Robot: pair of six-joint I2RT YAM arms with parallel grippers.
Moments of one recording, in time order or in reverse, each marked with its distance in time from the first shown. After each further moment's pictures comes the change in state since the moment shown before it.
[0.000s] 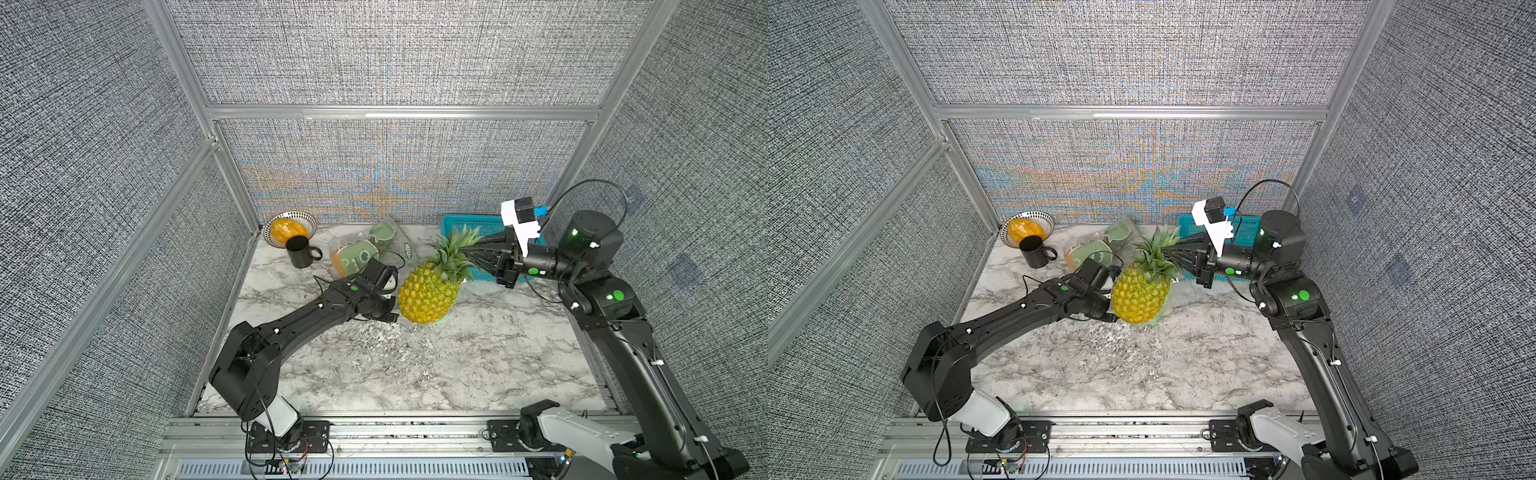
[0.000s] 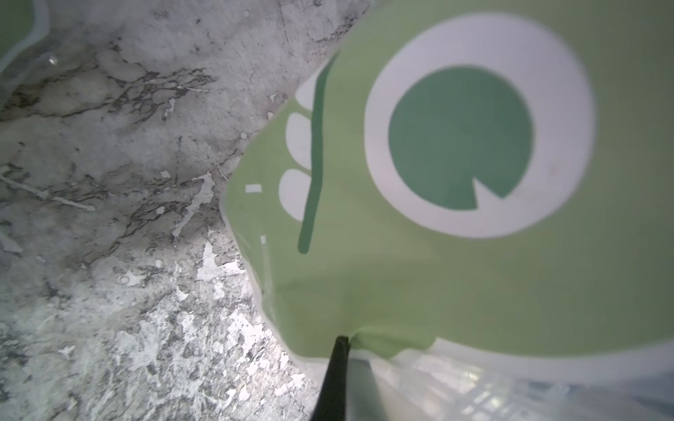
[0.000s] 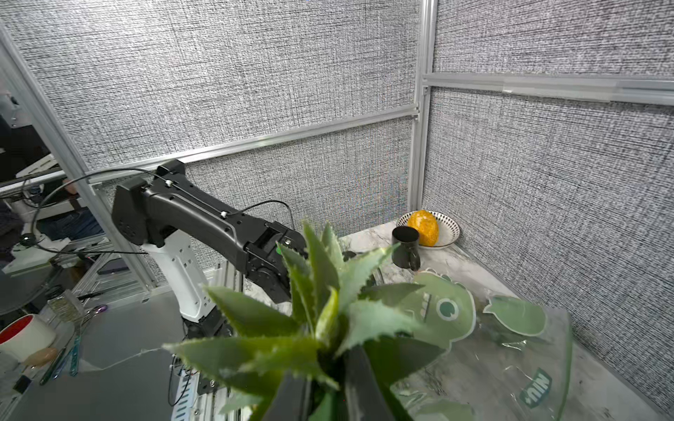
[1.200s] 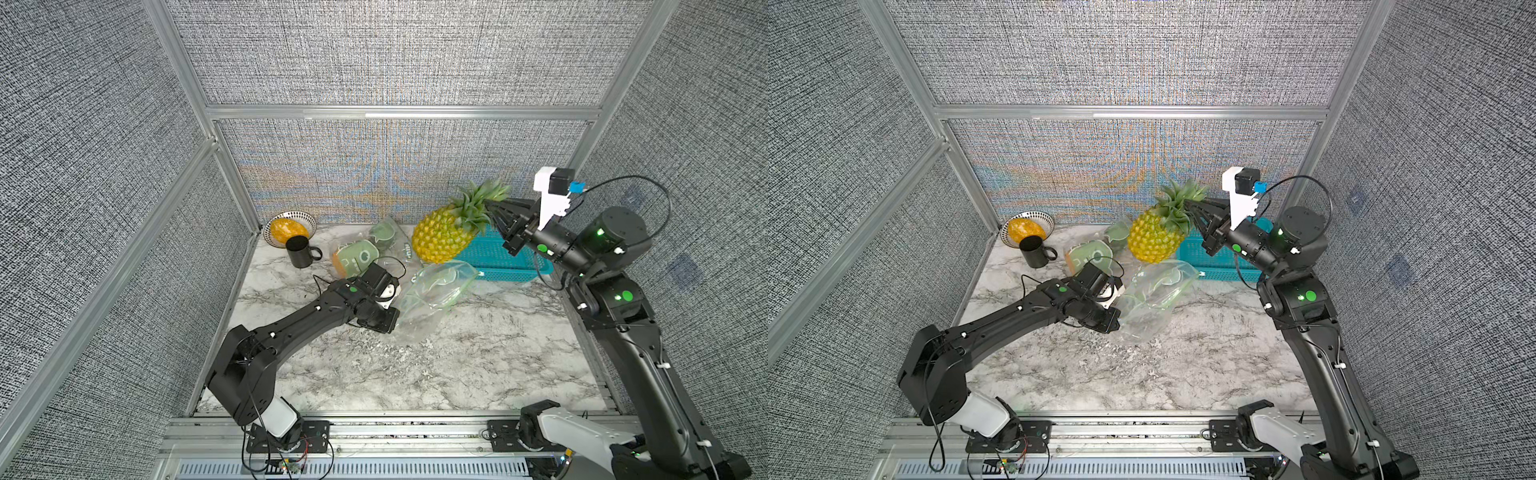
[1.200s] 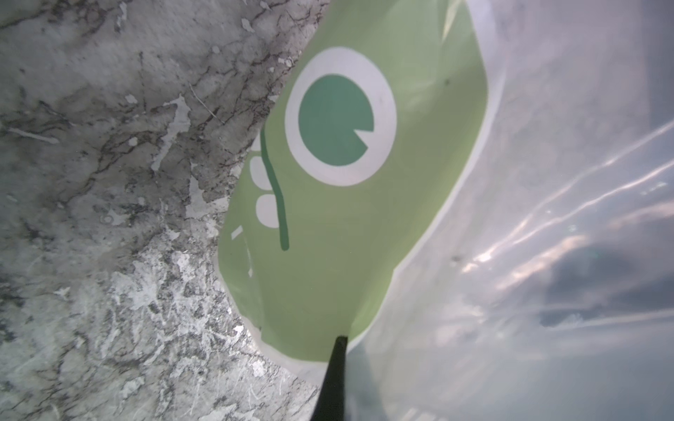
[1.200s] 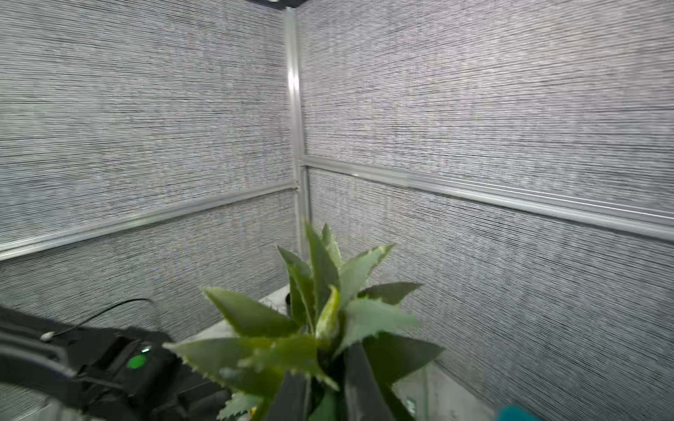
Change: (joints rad) left arm -0.018 -0.039 -0.013 -0.162 0.058 0.109; right arm -0.026 -0.001 0.027 0.199 0.517 0.062
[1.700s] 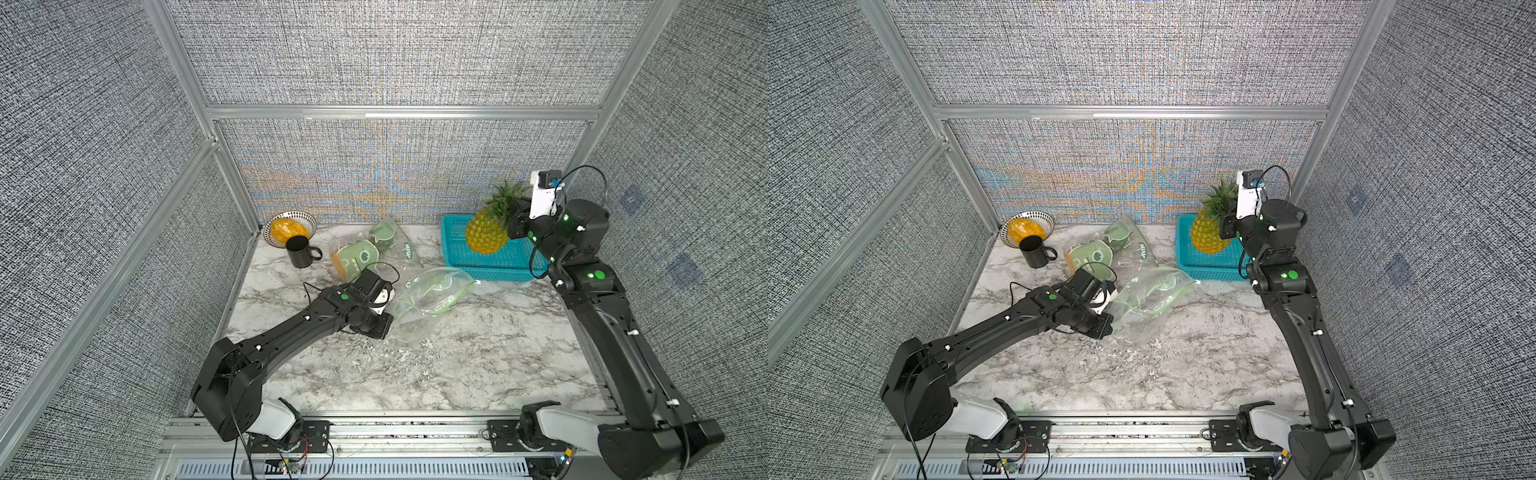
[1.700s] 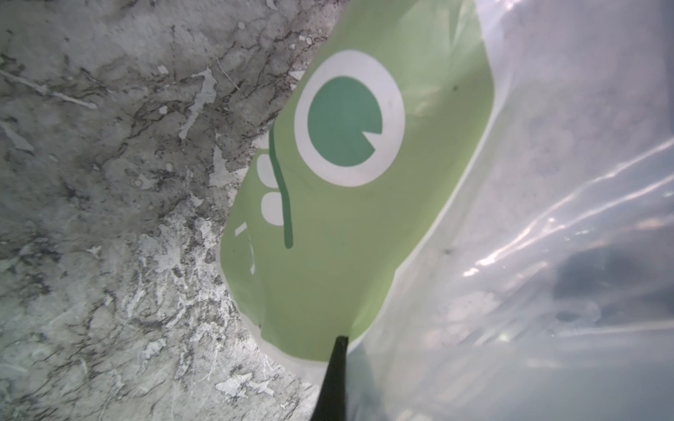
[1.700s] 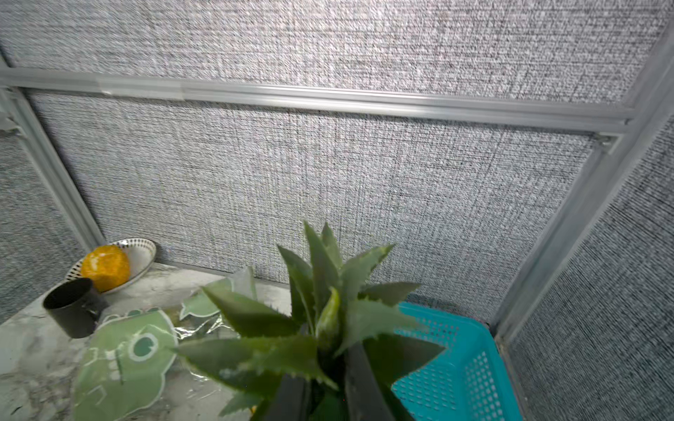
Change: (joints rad) left arm 0.000 -0.095 -0.075 -0.008 -0.045 -0.002; right arm -0.131 0.129 -0.064 -0.059 0.444 -0.142
